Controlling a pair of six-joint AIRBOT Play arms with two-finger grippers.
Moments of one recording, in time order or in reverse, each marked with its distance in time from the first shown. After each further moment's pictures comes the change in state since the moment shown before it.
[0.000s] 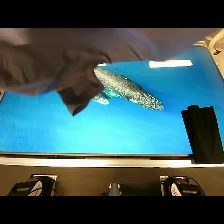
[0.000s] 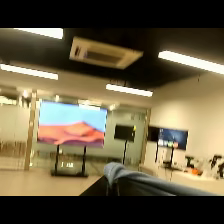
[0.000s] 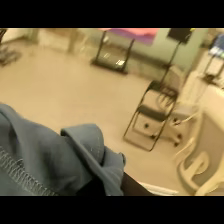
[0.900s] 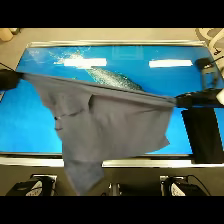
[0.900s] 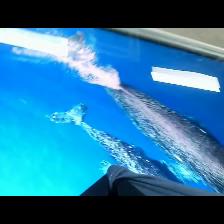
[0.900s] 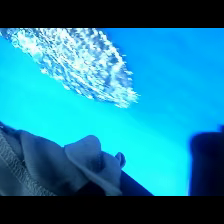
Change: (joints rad) left arm 0.000 -0.138 -0.806 0.111 -0.080 -0.001; right arm 0.001 -0.360 -0.486 0.000 0.272 0.051
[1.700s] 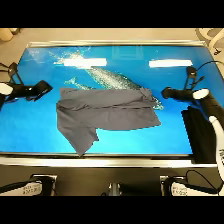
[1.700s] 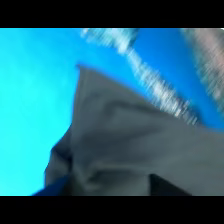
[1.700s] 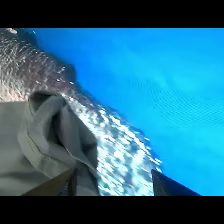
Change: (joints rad) left arm 0.062 -0.489 0.042 -0.146 -0.045 0.003; right arm -0.103 -0.352 -0.033 0.538 -0.432 -0.251
